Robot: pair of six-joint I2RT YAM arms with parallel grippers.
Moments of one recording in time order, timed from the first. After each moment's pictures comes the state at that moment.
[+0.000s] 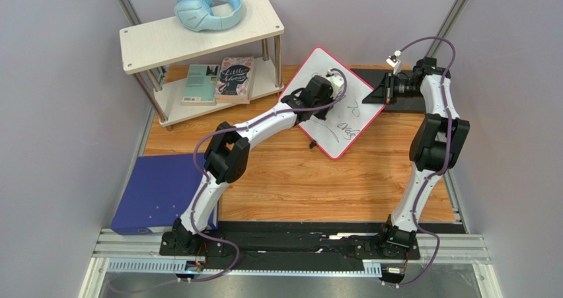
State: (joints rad) left arm -0.78 2.31 2.04 -0.32 -0.08 -0.02; right arm -0.25 2.14 1.94 -1.11 -1.13 -0.40
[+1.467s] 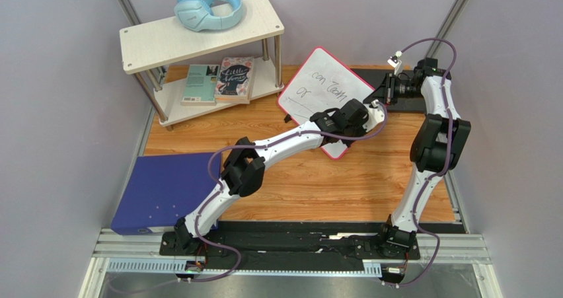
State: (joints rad) left arm -1.03 2.41 2.25 -0.53 -0.02 0.18; right arm -0.25 2.12 1.91 -1.06 -1.12 -0.36
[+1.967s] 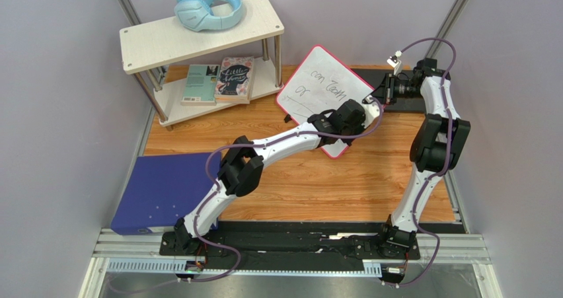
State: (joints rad) left arm -1.01 2.38 2.17 -0.43 -0.08 0.07; right arm -0.25 2.12 1.90 -1.05 -1.15 -0.38
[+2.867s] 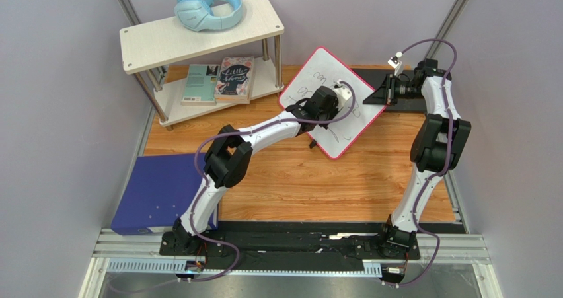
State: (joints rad) left arm -0.85 2.29 1.94 -0.25 -0.14 0.08; right arm -0.26 2.12 1.90 -1.07 -1.14 -0.38
